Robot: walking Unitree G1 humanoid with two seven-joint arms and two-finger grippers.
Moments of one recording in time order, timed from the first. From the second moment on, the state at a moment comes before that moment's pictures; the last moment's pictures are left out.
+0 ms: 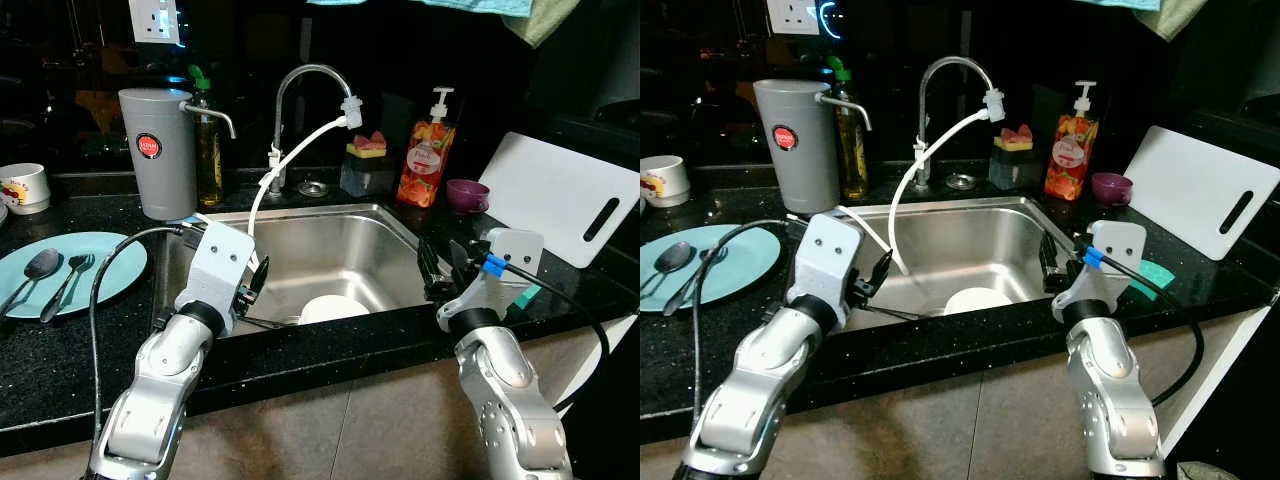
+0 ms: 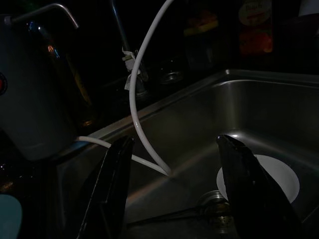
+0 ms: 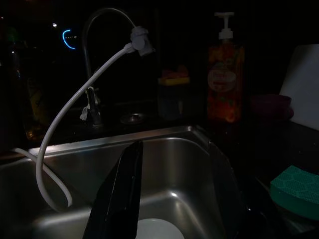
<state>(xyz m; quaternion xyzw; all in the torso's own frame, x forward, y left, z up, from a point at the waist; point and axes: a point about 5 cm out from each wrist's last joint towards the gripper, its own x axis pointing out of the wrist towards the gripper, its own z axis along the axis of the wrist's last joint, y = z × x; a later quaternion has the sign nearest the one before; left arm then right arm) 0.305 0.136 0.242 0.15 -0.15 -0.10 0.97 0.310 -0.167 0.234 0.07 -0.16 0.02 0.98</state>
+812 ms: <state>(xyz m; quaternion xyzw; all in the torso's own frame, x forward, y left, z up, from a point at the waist) 0.301 0.135 0.249 0.15 -0.17 -0.09 0.97 0.310 -0.163 0.234 0.07 -0.16 0.03 0.98</state>
